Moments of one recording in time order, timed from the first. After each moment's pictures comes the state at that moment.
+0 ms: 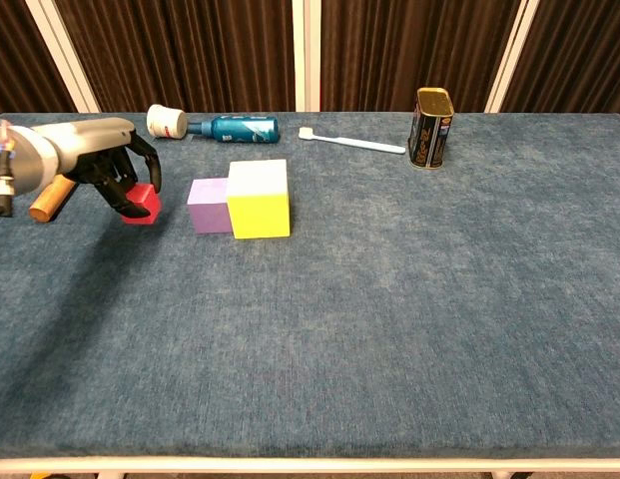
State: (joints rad) left arm -0.82 -1.59 -0.21 -1.39 0.59 0.88 0.47; right arm 0.04 -0.99 0.05 -1.60 -1.55 1.53 0.15
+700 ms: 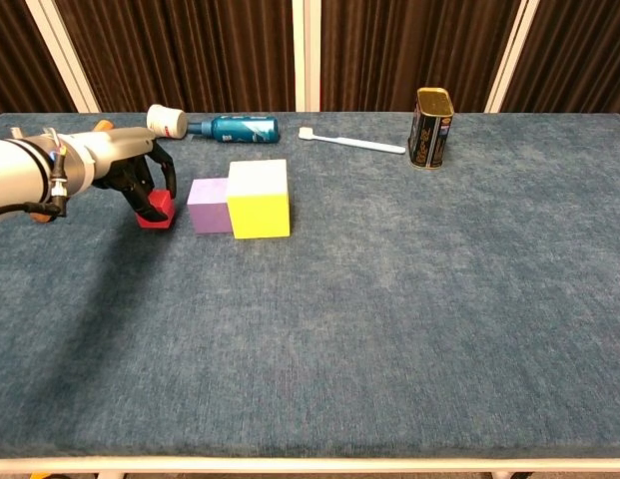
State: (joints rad) left arm -0.90 -1.68 -0.23 -1.31 0.43 0.91 0.58; right arm 0.04 -0.99 0.05 -1.60 -1.55 1.53 0.15
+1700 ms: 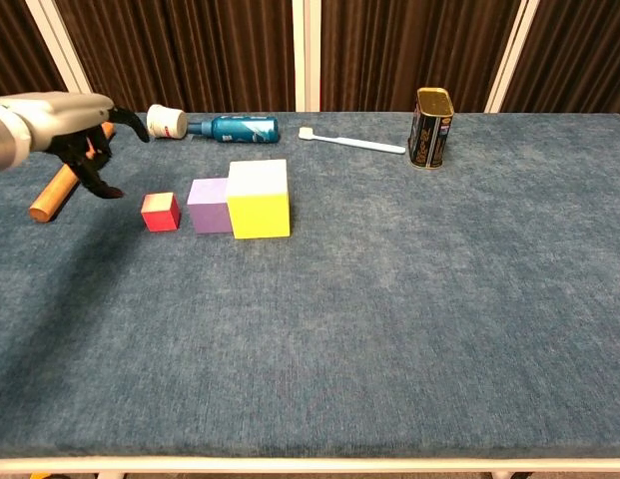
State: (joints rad) left arm -0.82 -1.52 -0.15 -1.43 0.64 0.99 0.55; right arm 0.04 -0.98 0.05 -1.60 -1.55 1.53 0.15
